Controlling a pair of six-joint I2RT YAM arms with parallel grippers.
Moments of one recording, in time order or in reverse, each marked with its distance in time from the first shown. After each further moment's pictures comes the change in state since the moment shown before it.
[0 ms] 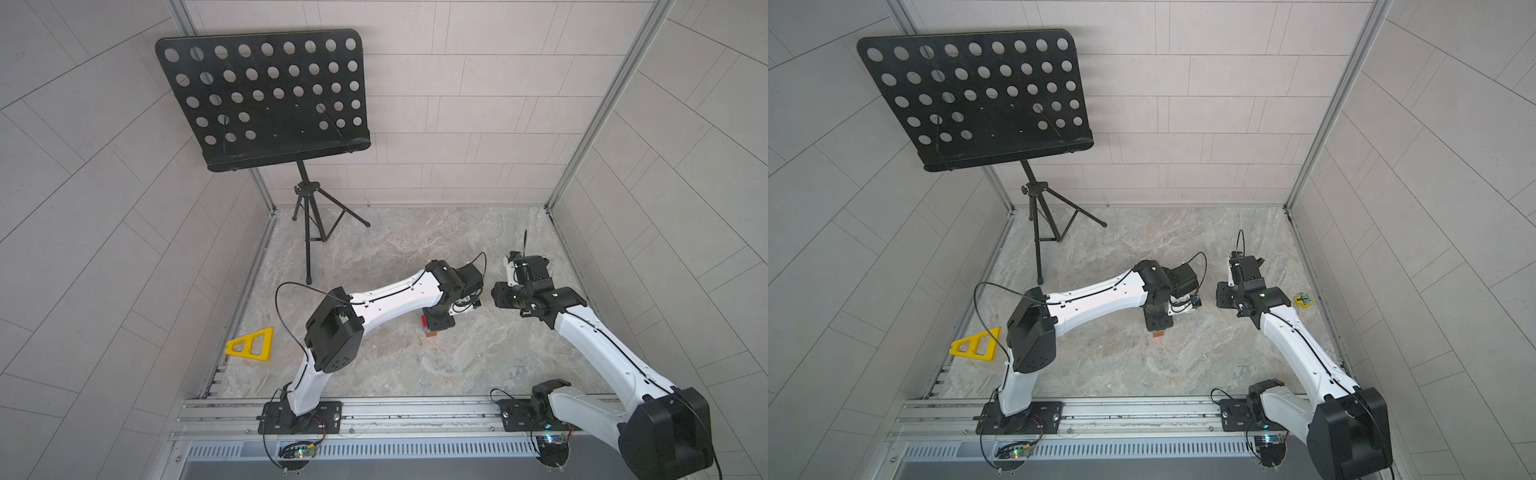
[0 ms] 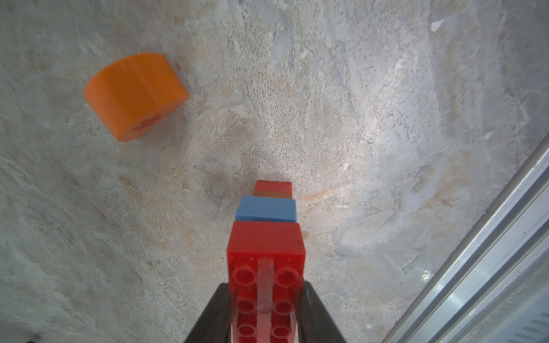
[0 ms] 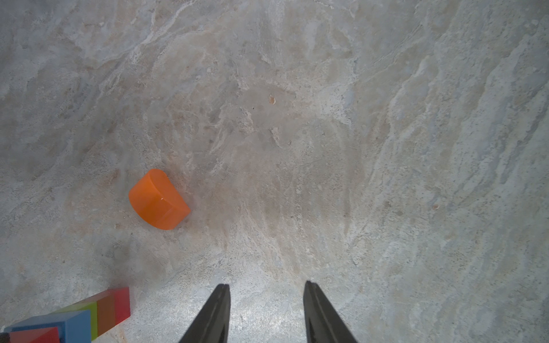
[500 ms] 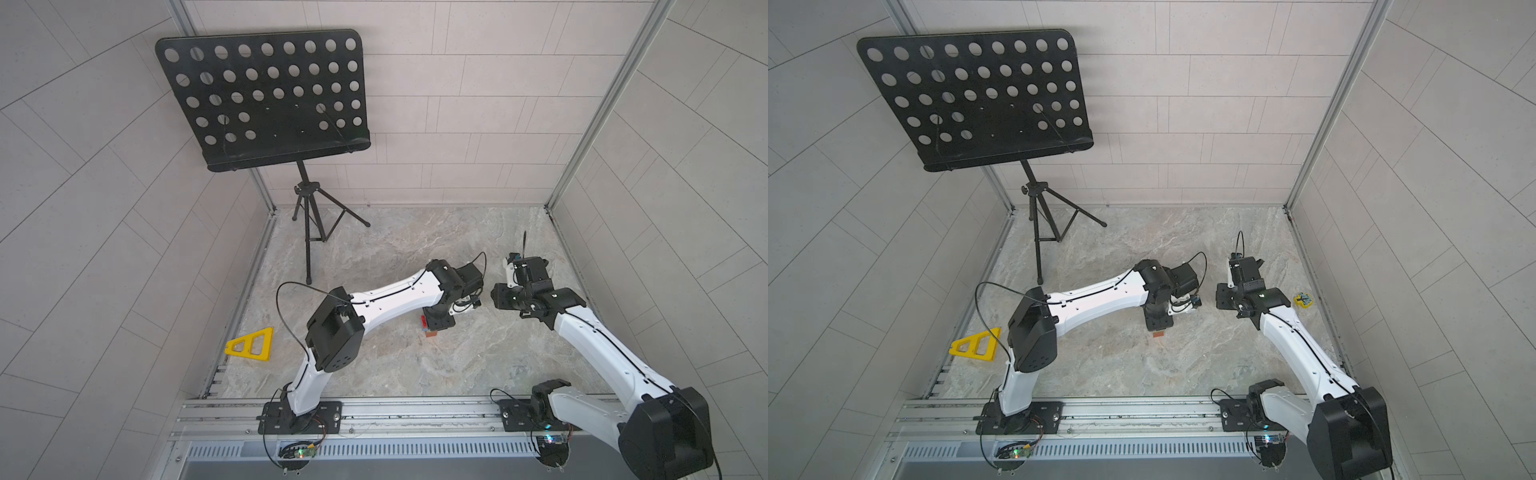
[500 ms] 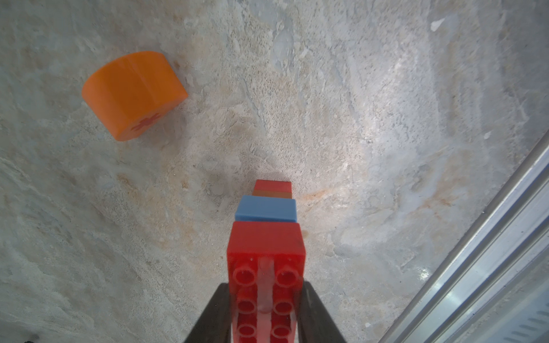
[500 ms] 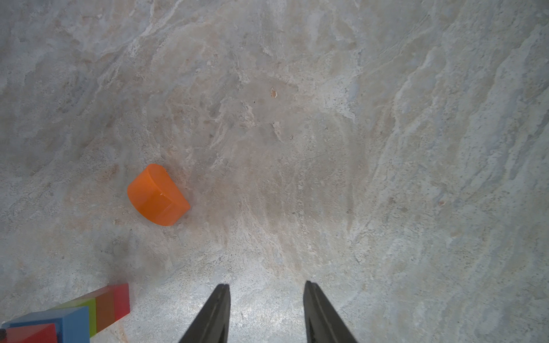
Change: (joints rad) left arm 0.000 0.004 0.032 -0.021 0.002 -0.003; right arm 0.000 0.000 -0.011 0.001 -0.009 0.000
